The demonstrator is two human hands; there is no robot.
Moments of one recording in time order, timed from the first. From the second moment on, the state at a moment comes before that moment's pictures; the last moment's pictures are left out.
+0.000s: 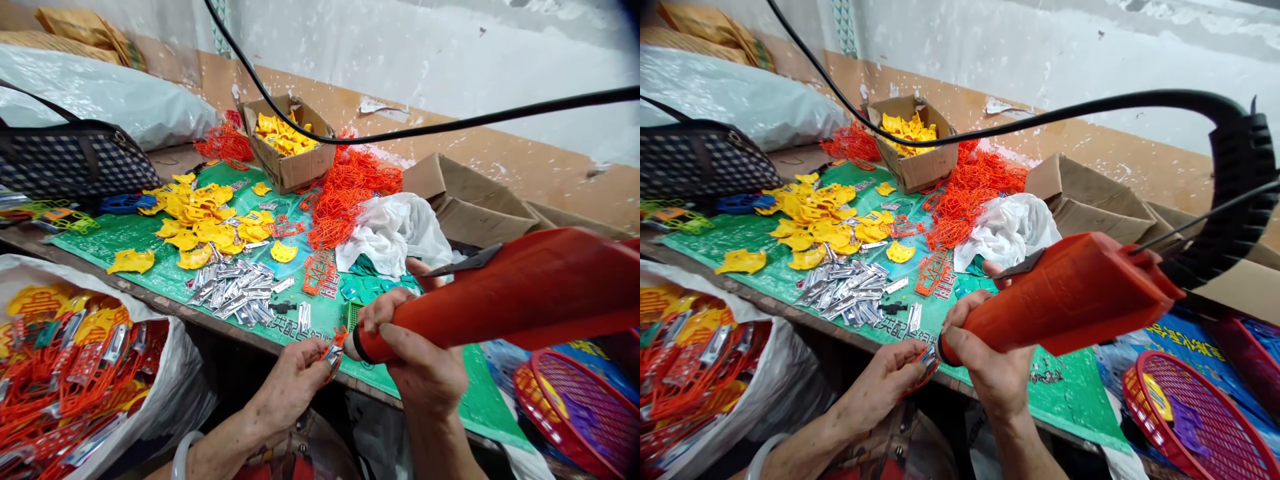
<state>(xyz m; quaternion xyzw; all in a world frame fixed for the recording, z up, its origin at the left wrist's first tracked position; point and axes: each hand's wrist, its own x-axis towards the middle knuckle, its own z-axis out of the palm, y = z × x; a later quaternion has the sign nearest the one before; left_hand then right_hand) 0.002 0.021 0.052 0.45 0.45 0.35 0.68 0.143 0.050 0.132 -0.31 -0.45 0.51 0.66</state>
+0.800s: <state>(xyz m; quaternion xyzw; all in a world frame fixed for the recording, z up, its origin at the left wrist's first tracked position) -0.004 0.036 0.058 0.45 0.48 0.41 0.63 0.163 0.067 0.123 -0.33 -0.45 0.41 0.72</state>
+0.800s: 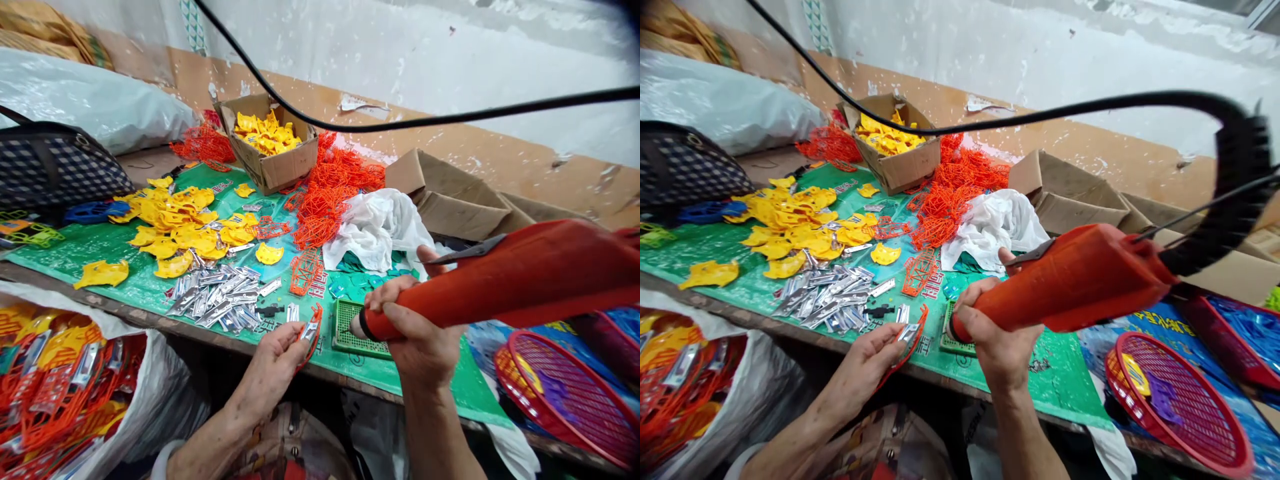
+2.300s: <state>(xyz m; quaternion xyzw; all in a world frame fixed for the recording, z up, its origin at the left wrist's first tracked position) -0.006 0.055 0.052 0.49 0.55 0.31 0.61 0.175 0.083 0.068 -0.46 -0.47 0.36 0.66</state>
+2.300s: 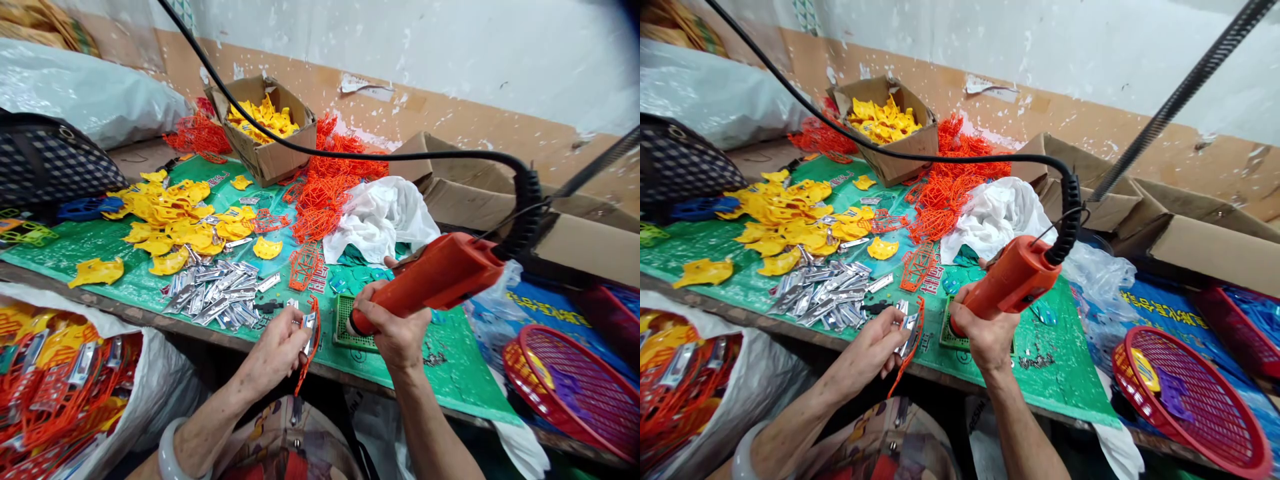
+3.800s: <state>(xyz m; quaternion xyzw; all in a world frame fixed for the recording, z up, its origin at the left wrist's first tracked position) -0.004 0.071 0.073 0.56 0.49 0.27 0.61 0.140 0.059 0.127 -0.37 -0.48 0.51 0.61</state>
